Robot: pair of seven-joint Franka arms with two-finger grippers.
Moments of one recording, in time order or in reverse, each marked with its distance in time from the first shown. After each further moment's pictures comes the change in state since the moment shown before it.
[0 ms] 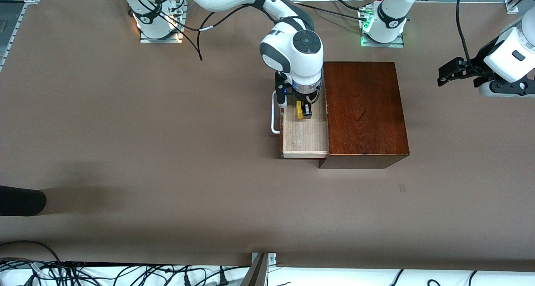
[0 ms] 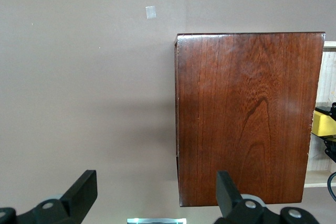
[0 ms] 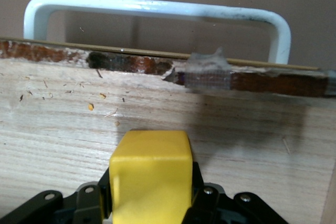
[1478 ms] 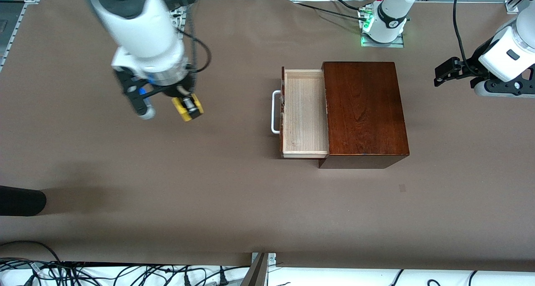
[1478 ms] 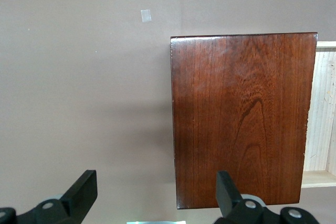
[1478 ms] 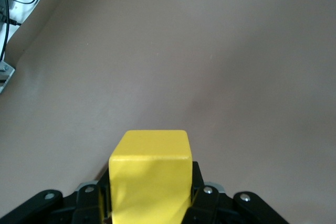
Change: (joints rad) left arm -0.004 0.000 -0.013 0.000 0.000 0.011 0.000; right arm -0.389 -0.512 -0.118 -0.102 0.058 -0.553 -1.101
